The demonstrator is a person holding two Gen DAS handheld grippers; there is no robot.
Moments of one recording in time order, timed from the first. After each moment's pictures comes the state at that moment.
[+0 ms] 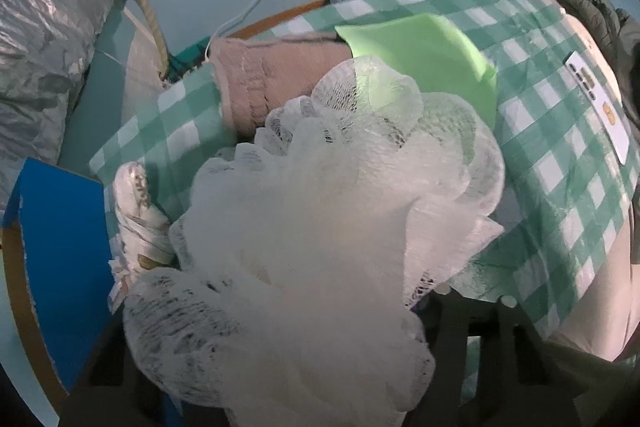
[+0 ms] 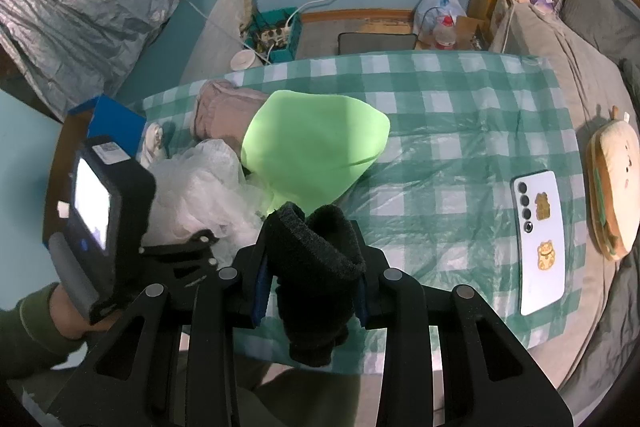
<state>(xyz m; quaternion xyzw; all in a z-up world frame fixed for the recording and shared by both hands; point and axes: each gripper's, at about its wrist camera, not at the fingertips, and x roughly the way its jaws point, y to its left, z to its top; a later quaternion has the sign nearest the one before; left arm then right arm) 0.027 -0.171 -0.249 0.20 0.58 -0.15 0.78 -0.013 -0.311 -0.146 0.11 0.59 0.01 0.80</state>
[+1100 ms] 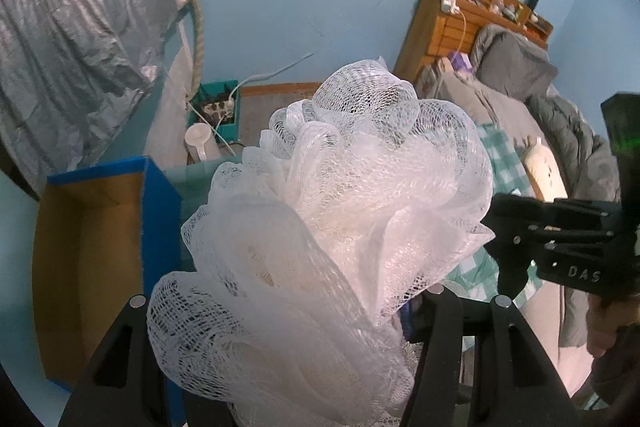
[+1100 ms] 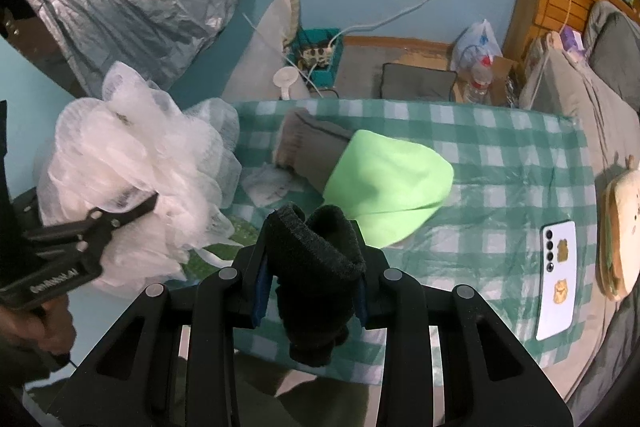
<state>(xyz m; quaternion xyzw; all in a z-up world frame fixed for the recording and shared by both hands) 0.023 -0.070 -0.104 0.02 0.50 -0.15 0.85 0.009 -0.244 -0.108 0.08 0.56 0.07 0.82</state>
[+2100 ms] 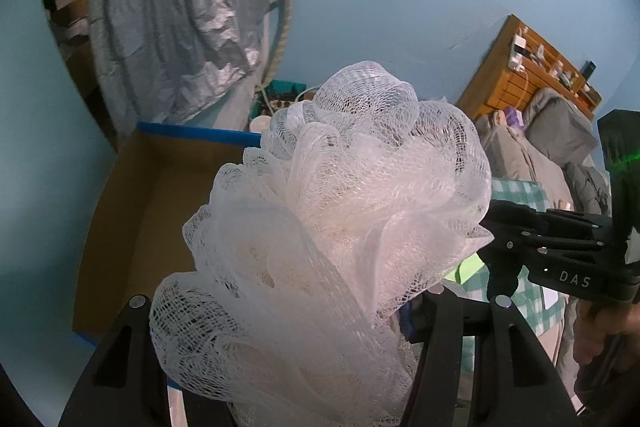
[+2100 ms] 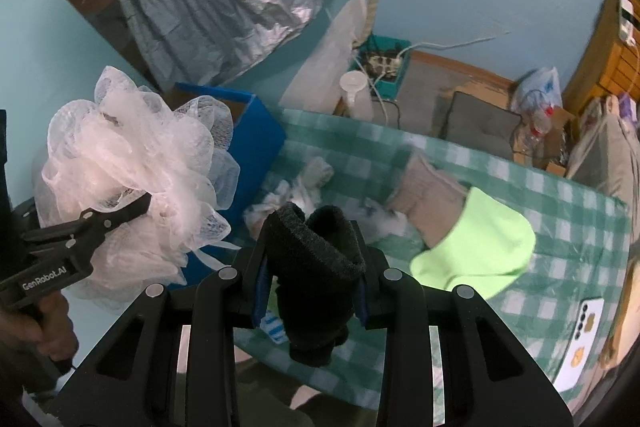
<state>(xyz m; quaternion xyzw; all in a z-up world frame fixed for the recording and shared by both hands) 0.005 0.048 -0.087 -0.06 0.49 -0.04 0.87 0.056 -0.134 -0.102 0.02 0.56 0.18 0.81</state>
